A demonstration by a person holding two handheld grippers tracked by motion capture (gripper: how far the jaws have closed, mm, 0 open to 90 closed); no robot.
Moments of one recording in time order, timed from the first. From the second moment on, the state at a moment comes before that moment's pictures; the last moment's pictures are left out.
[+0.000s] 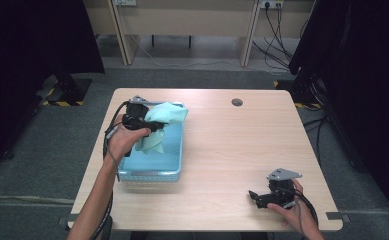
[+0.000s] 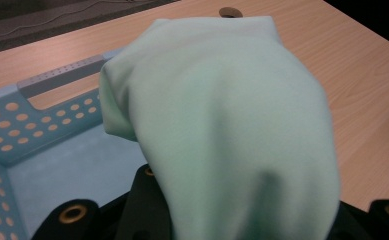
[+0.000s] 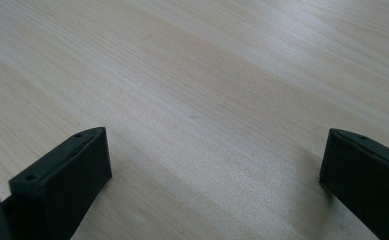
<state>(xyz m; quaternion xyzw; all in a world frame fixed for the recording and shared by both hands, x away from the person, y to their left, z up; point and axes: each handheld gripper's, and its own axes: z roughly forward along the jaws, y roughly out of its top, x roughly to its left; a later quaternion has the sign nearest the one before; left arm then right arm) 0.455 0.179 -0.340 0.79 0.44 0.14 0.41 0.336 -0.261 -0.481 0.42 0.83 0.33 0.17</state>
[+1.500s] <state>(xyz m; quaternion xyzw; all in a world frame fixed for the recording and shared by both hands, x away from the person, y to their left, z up) 0.432 0.097 -0.317 0.83 0.33 0.10 0.44 0.336 -0.262 -0.481 0.42 0.83 0.33 0.17</state>
